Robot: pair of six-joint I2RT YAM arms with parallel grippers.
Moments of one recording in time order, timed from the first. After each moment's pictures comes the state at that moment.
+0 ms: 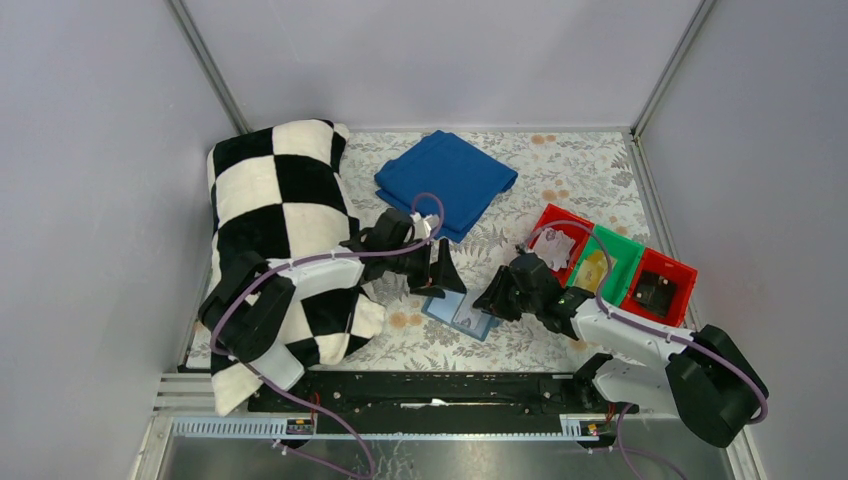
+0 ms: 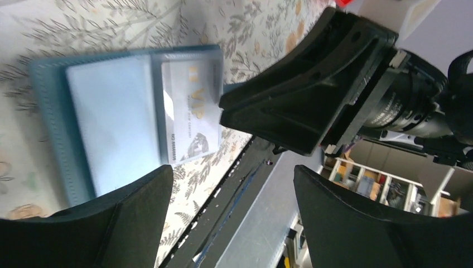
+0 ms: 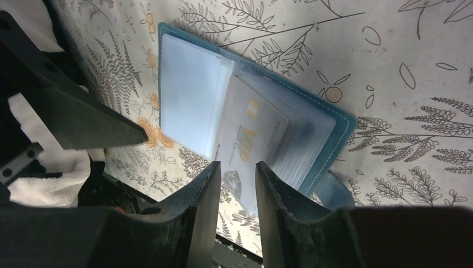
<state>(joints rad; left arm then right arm) -0.67 1.59 0.85 0.00 0.71 -0.79 0.69 1.11 0.42 -0.12 -0.10 1.03</state>
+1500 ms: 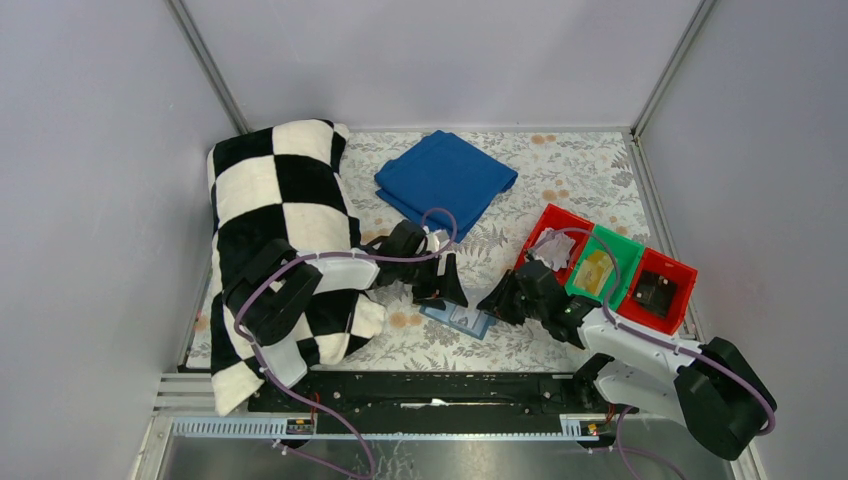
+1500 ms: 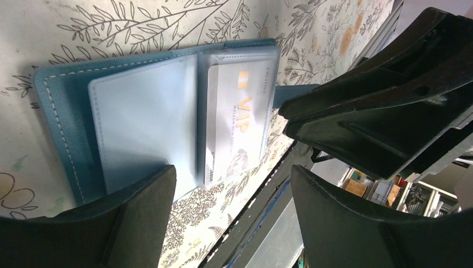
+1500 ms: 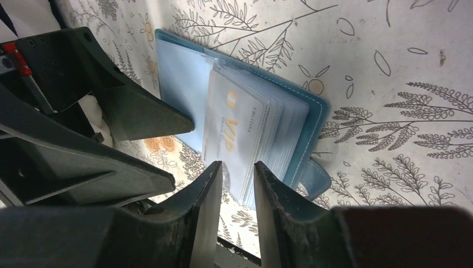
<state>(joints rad) -0.73 1.73 0.84 0.04 0.65 -0.77 0.69 1.05 0.34 -0.08 -0.06 1.10</state>
